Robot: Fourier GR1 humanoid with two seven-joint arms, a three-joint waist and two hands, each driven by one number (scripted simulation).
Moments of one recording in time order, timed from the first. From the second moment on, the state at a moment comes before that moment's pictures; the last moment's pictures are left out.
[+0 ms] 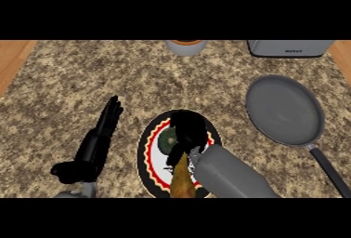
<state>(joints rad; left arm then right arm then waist) -0.01 0.09 -0.21 -1.60 0.04 0.10 -0.10 -0.65 -0.03 0.80 -1.01 0.65 -0.18 0.73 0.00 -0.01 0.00</state>
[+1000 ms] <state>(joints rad) -0.01 0.08 -0.17 -1.58 0.04 0.08 -0.11 -0.36 -0.20 0.78 -1.84 1.12 -0.20 1.02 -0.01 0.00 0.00</state>
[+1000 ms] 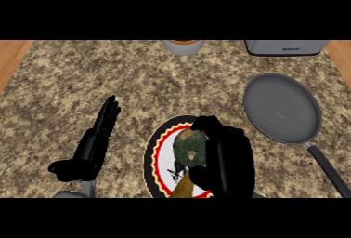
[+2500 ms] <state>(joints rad) -0.05 0.06 -0.16 -1.57 0.02 0.05 -0.10 -0.49 -0.40 -0.03 -0.98 0.62 -0.79 0.11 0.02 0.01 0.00</state>
